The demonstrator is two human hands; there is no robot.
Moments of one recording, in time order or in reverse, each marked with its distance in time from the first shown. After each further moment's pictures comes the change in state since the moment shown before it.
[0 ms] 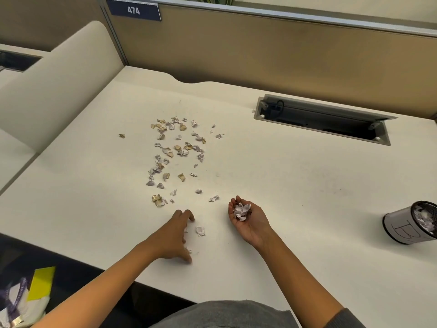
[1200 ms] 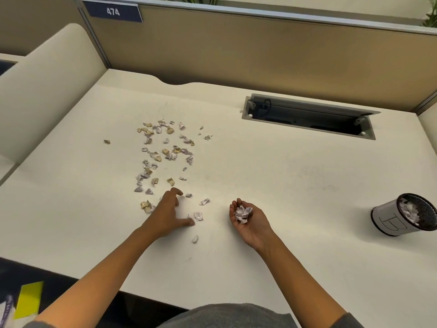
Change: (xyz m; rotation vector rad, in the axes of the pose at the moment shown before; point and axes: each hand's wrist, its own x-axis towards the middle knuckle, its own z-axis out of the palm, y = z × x) left_hand 0.060 -0.006 -0.019 -0.167 0.316 0.082; right_hand -0.007 -0.018 -0.012 0.037 0.023 -0.032
